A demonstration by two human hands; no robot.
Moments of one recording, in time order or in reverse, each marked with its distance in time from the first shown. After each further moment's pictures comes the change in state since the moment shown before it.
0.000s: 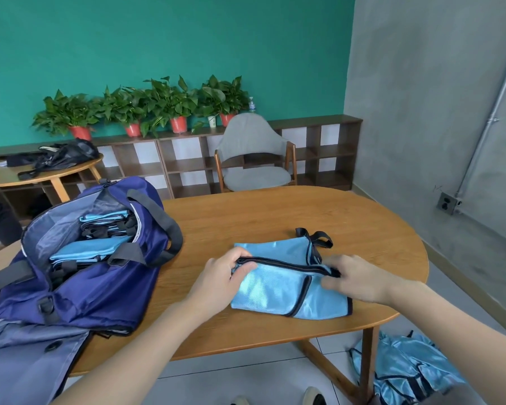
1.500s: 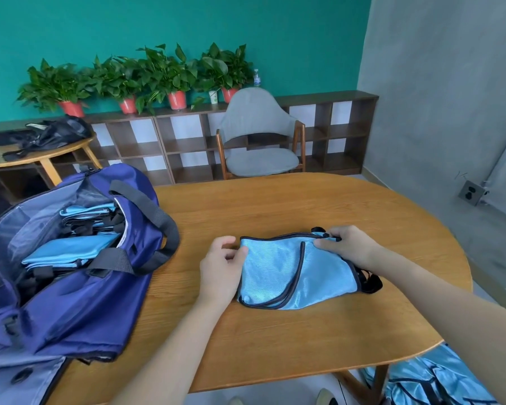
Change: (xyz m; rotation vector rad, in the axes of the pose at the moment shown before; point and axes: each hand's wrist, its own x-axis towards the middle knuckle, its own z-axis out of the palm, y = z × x) left_hand 0.058 -0.051 0.033 -0.182 0.362 -0.428; right_hand 0.127 0.064 -0.002 0.290 0.131 0.265
